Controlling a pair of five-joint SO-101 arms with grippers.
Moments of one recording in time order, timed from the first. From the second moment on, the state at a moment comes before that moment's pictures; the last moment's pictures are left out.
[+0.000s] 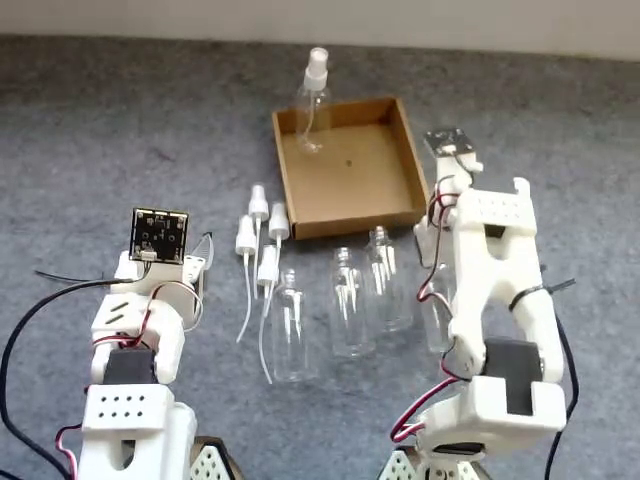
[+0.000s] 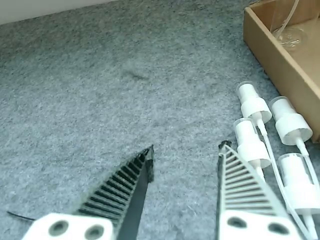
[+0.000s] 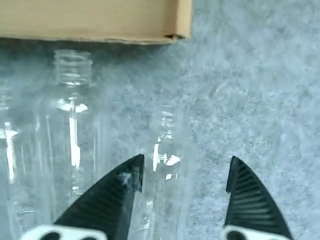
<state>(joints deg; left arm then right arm) -8.7 -72.6 85.2 25.8 -5.4 1.3 2.0 15.6 71.6 19.9</state>
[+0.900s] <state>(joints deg) -8.5 -72.6 85.5 25.8 -5.4 15.3 3.8 25.5 63.6 24.6</state>
